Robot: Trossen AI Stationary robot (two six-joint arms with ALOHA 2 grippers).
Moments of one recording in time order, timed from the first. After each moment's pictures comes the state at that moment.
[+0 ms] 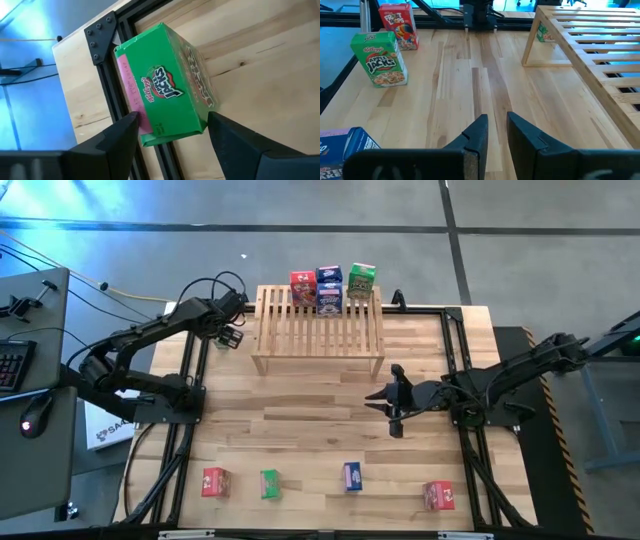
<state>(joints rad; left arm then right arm) 0.83 1.27 0.88 -1.01 -0.49 -0.29 0.32 1.07 0.72 -0.13 0.37 0.12</state>
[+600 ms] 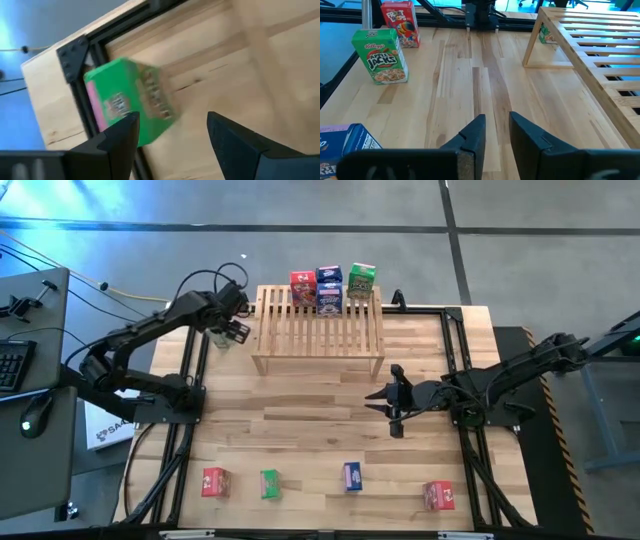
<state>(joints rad) 0.81 1.27 1.00 -1.03 -0.36 -0.29 0.32 1.07 0.72 -0.13 0.37 0.10</state>
